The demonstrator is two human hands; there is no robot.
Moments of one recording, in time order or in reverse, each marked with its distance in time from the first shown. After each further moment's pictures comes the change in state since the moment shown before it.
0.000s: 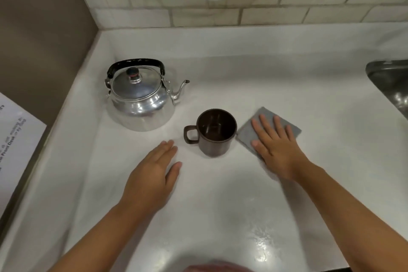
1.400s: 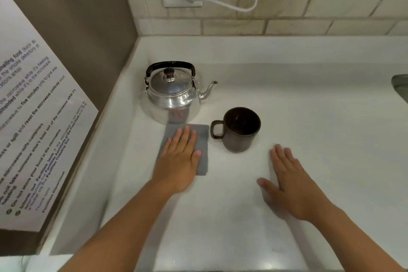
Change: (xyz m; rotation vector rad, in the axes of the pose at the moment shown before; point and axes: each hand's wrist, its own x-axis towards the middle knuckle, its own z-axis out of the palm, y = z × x) left_hand 0.012 -0.014 0.004 0.236 -0.139 -0.104; right_hand -0.070 -0.047 0.019 0.090 -0.042 -0.016
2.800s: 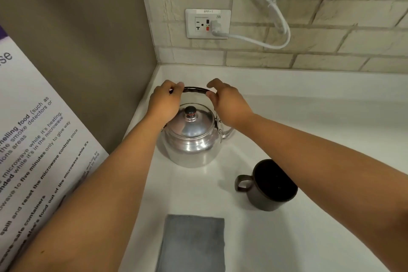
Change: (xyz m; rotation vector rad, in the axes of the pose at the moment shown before) left_hand 0.193 -0.080 -0.127 -0.689 0.441 -0.243; right_hand 0.263 -0.180 -0.108 0.306 0.329 -0.310
